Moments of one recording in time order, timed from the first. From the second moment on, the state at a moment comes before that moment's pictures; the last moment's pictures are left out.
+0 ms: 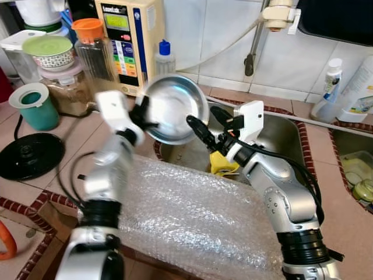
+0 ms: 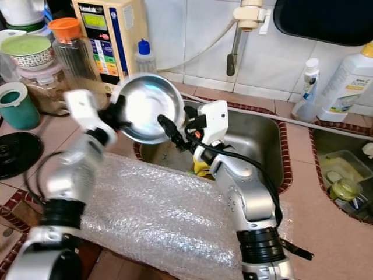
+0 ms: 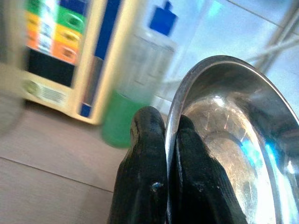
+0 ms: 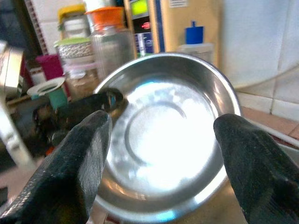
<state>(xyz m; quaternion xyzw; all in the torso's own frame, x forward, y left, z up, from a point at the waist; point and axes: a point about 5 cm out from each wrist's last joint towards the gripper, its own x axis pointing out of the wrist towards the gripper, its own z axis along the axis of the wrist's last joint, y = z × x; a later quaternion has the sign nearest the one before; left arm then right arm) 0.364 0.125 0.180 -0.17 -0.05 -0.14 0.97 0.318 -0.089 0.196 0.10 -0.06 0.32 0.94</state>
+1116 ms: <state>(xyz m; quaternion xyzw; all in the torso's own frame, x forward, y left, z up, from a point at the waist) 0.354 0.095 0.202 -0.16 -0.09 -0.17 0.97 0.345 -0.097 0.209 0.13 -0.10 0.23 0.96</state>
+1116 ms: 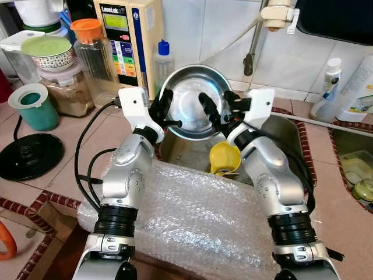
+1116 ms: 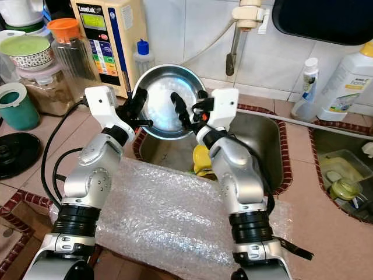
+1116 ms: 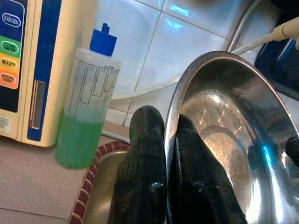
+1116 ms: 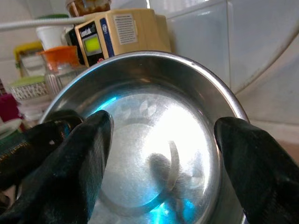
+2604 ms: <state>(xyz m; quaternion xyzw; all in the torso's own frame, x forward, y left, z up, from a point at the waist) 0.356 0.100 0.203 -0.17 -0.09 -0.19 0.96 0.351 -0.125 0.218 0.10 -0.12 0.20 0.97</state>
